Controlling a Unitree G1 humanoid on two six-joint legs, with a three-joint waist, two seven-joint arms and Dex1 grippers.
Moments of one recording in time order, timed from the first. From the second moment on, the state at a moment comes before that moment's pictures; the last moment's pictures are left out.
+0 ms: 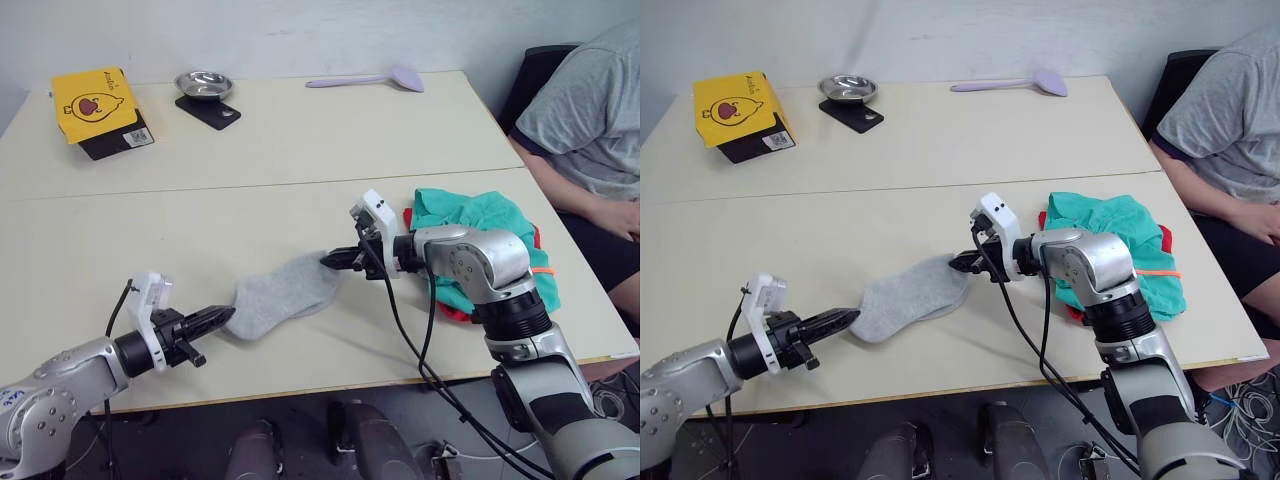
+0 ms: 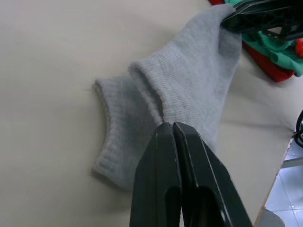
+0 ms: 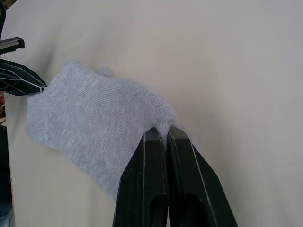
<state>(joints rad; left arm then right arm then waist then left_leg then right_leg) 0.12 0.61 0.47 -0.54 -0.94 1.11 -0.48 -0.80 -0.40 0.21 0.04 0.49 1.11 0.81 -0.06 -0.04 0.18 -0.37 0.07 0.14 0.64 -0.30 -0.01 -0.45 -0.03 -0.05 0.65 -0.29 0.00</state>
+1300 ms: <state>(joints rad) 0.11 0.64 0.44 -0.46 -0.77 0.71 -0.57 -0.60 -0.40 0.10 -0.10 0.50 0.64 0.96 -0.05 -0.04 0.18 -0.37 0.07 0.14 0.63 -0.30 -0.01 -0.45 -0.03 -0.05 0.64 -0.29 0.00</state>
